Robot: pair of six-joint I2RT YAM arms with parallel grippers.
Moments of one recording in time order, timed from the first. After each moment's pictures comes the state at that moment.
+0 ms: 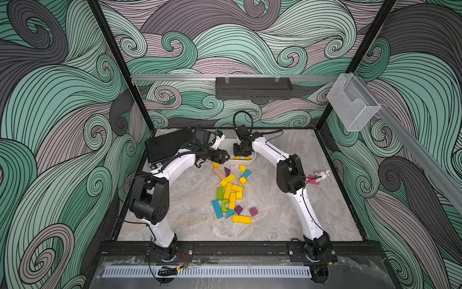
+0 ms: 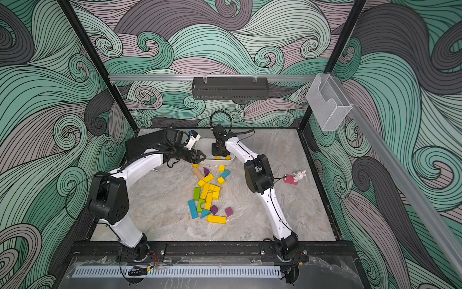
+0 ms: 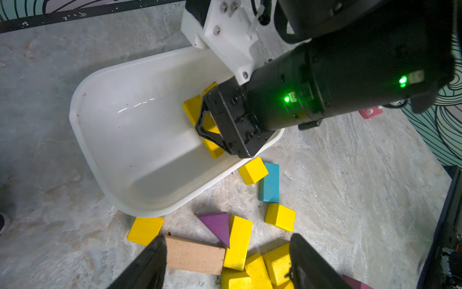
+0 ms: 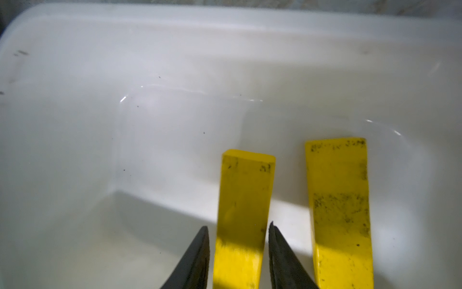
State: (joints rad) left arm -0.35 1.72 1.33 -0.46 0.41 0.01; right arm 0.53 2.50 2.25 -0.86 -0.06 0.43
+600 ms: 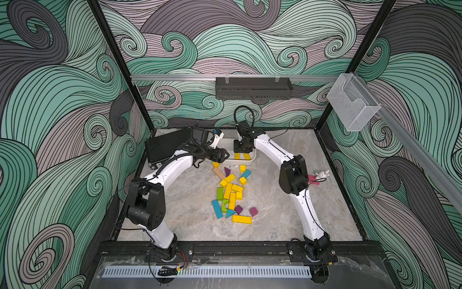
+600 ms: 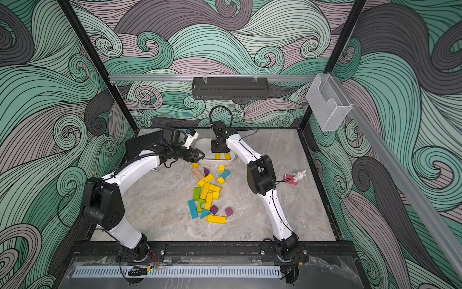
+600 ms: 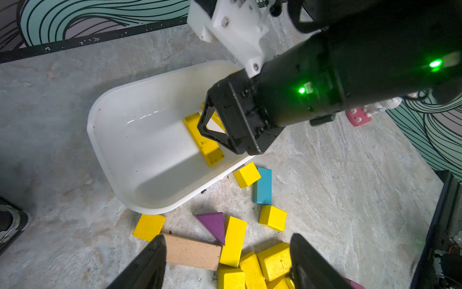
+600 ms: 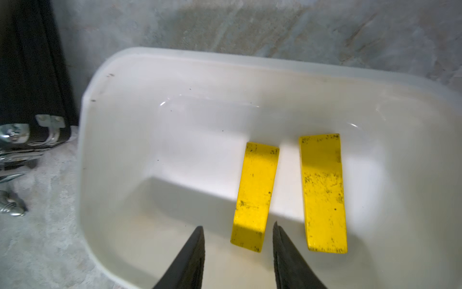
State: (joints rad) left arm -0.35 1.65 1.31 -0.45 0.40 0.02; right arm 0.54 2.40 2.25 -0.91 -0.05 0.42
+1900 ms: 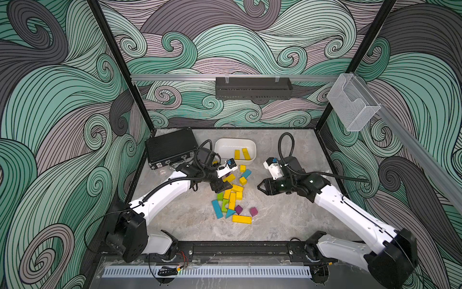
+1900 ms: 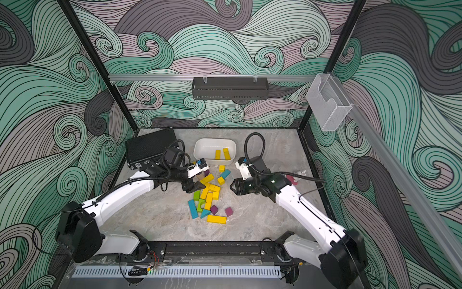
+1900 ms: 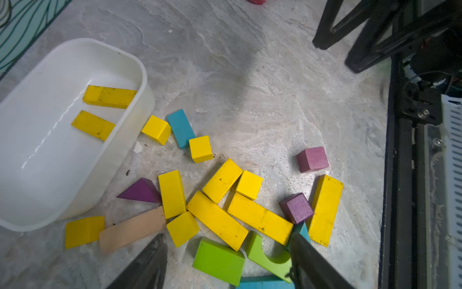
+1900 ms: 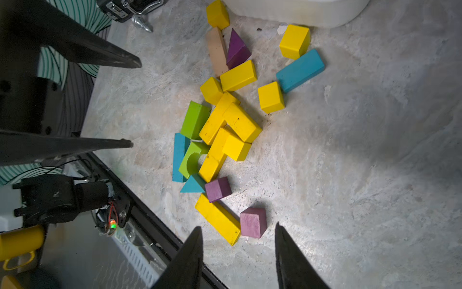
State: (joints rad) left arm -0.54 1.37 1.02 -0.59 0.45 0.55; right arm 0.58 1.07 0.87 -0.70 -0.33 0.33
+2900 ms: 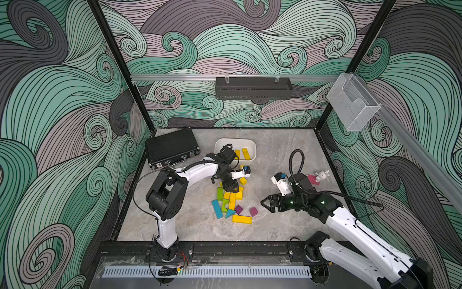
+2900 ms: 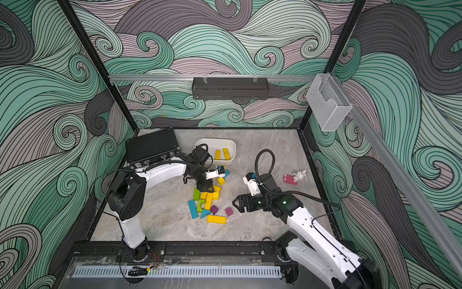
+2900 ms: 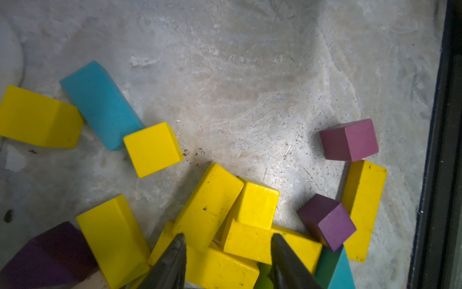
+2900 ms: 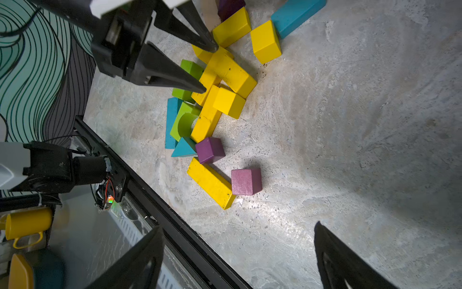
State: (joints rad) left arm -0.64 1.87 1.32 -0.77 0.40 0.67; right arm 0.56 0.87 0.64 -0.68 -0.37 0.36
